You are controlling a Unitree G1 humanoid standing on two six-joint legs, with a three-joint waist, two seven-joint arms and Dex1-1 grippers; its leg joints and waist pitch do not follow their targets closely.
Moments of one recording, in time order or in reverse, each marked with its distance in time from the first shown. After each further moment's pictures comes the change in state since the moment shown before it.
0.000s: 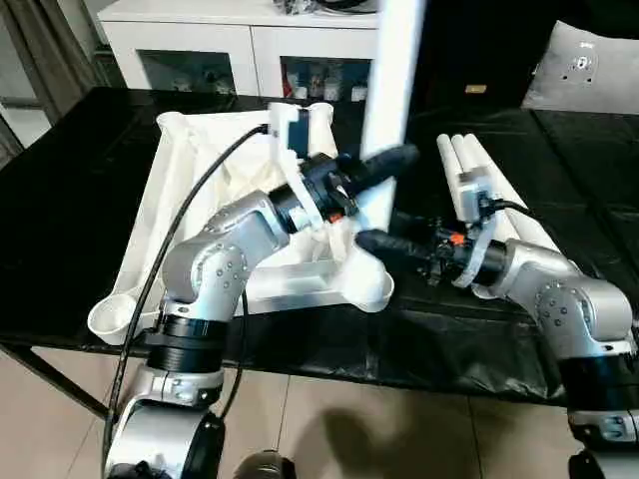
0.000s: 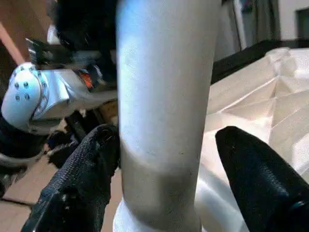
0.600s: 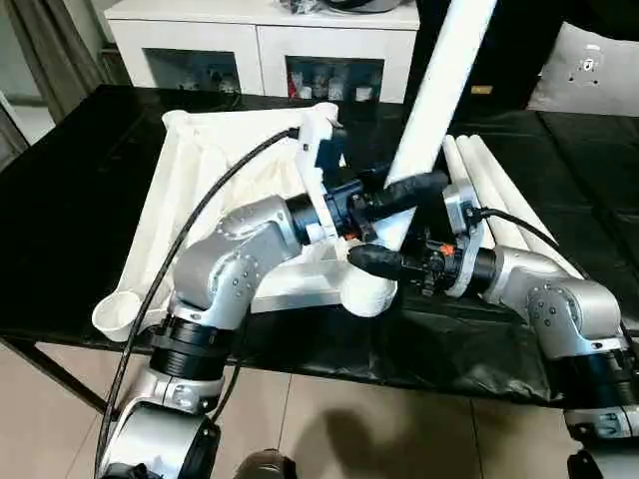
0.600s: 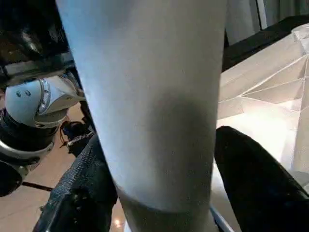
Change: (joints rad) left arm 0.007 0.019 -0.094 -0.003 0.071 -0.064 -0.050; right arm -0.019 0.000 0.031 0.048 -0.004 0.026 0.043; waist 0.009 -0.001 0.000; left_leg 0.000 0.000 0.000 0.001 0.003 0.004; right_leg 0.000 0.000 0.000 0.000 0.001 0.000
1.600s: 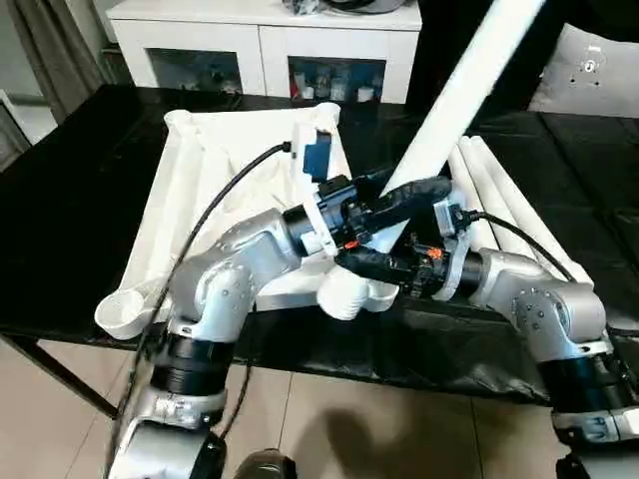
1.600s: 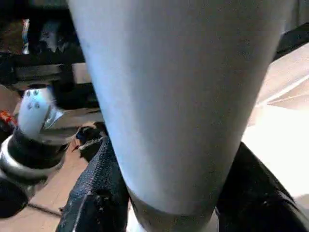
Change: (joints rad) left arm 0.060 -0.090 0.079 -0.059 -0.148 0.123 0.045; right arm 0.029 0.069 -0.007 -0.042 0.007 -0.013 -0.048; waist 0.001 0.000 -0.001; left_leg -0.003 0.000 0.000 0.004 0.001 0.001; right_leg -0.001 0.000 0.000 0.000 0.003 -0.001
